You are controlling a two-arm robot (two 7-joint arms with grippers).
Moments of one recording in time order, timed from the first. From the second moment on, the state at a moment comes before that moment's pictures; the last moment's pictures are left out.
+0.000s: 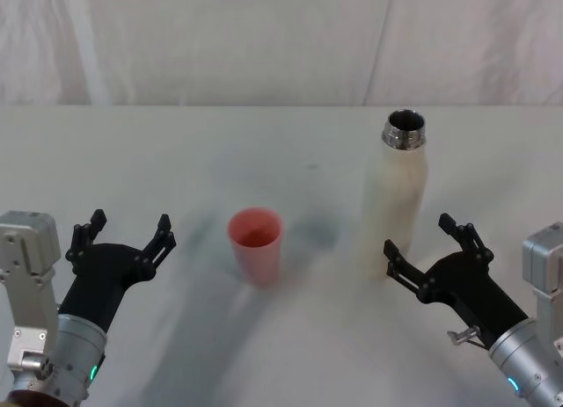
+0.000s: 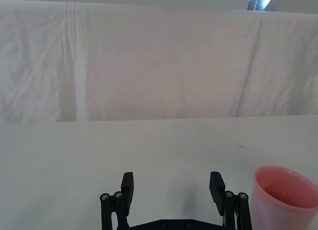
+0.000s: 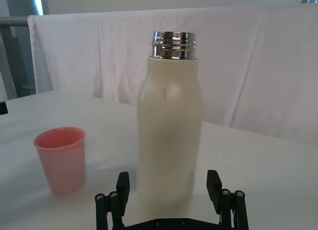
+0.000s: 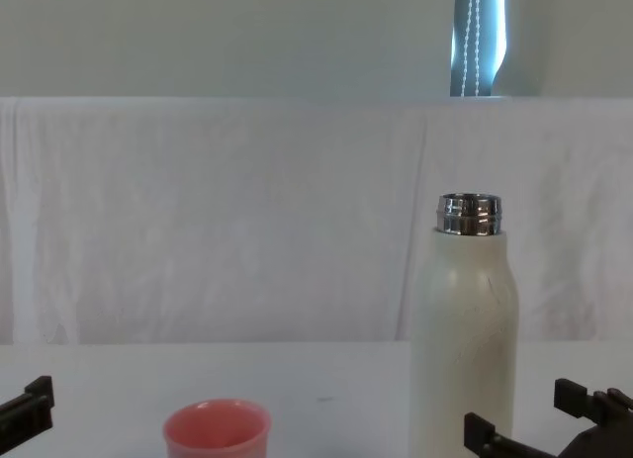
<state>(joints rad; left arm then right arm) 0.27 0.24 0.04 -1.85 -0.25 -0.02 -0.02 -0.11 0.25 -0.26 -1.68 0.18 -0.14 0.26</state>
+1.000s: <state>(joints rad) 0.27 0.24 0.04 -1.85 -0.25 -0.02 -0.02 -0.15 0.22 -0.27 -1.68 0.17 -0.18 0.25</state>
